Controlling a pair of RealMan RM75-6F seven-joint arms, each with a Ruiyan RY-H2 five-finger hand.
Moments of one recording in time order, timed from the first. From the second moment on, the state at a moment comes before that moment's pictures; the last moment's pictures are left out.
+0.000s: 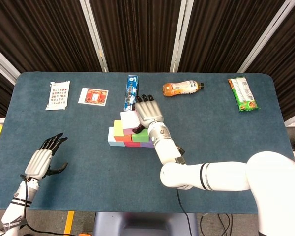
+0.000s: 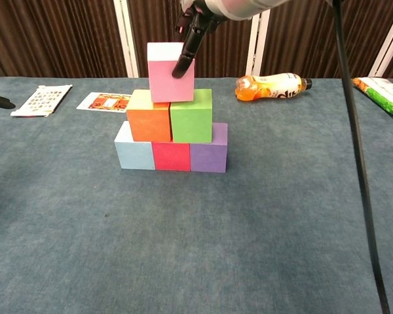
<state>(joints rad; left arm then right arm) -0.35 -1.30 -0.06 -1.48 1.45 1.23 -0.20 1.56 -1.36 0.24 -1.66 0.11 1.00 -0.70</state>
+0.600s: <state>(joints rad) -0.35 -1.32 -0.05 -1.44 1.46 1.22 -0.24 1.55 -1.44 0.34 -1.64 0.17 1.09 -0.80</state>
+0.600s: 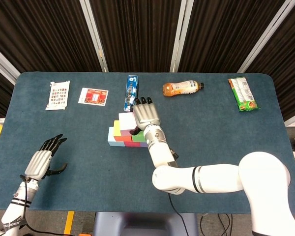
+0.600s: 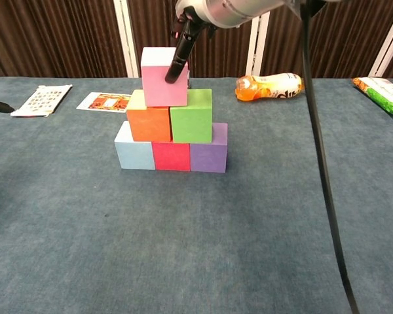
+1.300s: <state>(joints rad) -0.35 -1.33 -0.05 -1.41 1.46 1.22 -0.26 1.52 -1.48 0.40 -1.62 0.17 1.12 -0.87</state>
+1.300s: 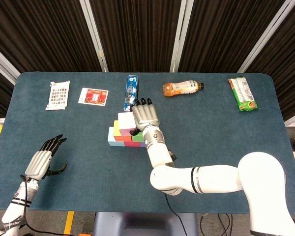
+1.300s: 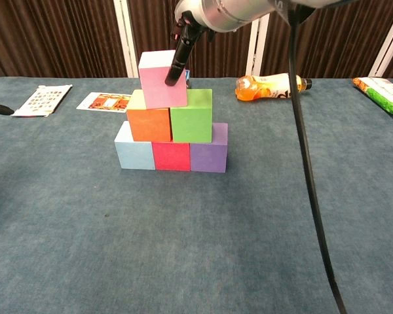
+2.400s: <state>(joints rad) -0.52 -1.30 -0.07 -1.42 1.47 0.99 -0.34 1.02 -1.17 0.29 -1.79 -0.29 0.82 -0.45</state>
